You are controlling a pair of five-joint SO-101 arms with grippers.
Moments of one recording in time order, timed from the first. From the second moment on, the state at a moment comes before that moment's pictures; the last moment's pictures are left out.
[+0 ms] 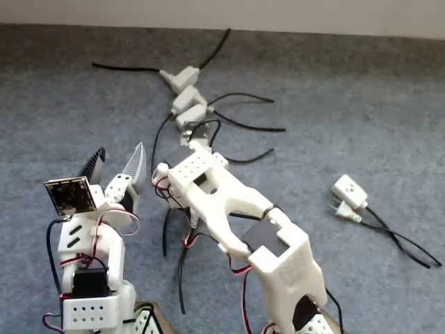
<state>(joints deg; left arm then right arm) -9.5 -103.5 96.3 25.0 8.8 -46.9 27.8 -1.5 69.8 -44.4</state>
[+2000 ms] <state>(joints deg) 13.1 -103.5 96.3 21.0 8.8 -43.0 0.5 -15.2 98.7 36.4</state>
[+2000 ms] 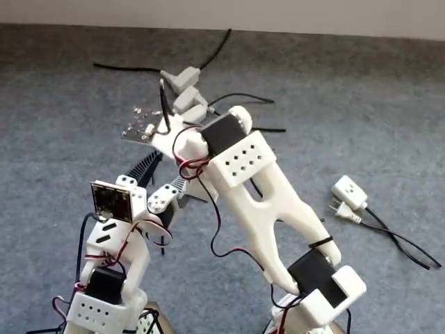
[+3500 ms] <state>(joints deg) 14.0 -103.5 96.9 20.9 8.9 -31.8 -18.2 -13.6 99.0 35.5</state>
